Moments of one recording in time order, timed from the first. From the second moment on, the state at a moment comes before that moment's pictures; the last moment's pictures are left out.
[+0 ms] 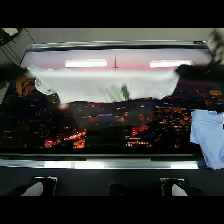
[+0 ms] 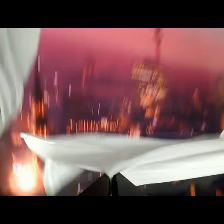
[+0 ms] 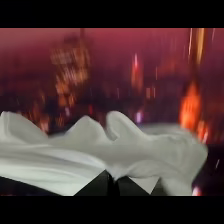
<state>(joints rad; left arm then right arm) 0.29 -1.14 1.63 0.95 -1.21 -1.32 -0.22 -1.19 1.54 -0.94 1.01 1.23</state>
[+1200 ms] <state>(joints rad) 0.27 -1.08 1.77 1.11 -1.36 -1.38 -0.22 -1.04 1.69 -1.26 1.39 1.48</state>
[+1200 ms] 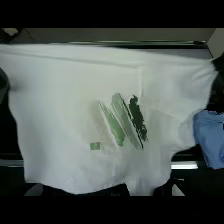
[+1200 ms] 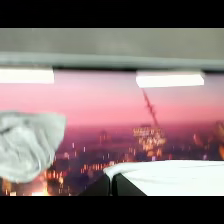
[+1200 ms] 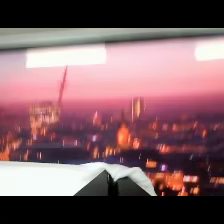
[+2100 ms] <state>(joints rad) 0.25 -1.82 1.70 1.03 -1.29 -1.30 -0.15 -1.73 1.68 -1.08 1.12 1.56</state>
